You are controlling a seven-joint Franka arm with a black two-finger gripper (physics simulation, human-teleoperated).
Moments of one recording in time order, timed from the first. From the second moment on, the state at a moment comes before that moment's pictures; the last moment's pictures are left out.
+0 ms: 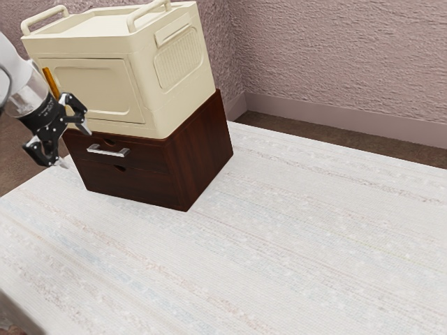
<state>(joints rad) -0.04 -0.15 0.51 -1.77 0.02 1.99 -1.31</state>
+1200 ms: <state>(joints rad) -0.04 -0.03 0.57 -1.84 0.00 2.29 -1.33</state>
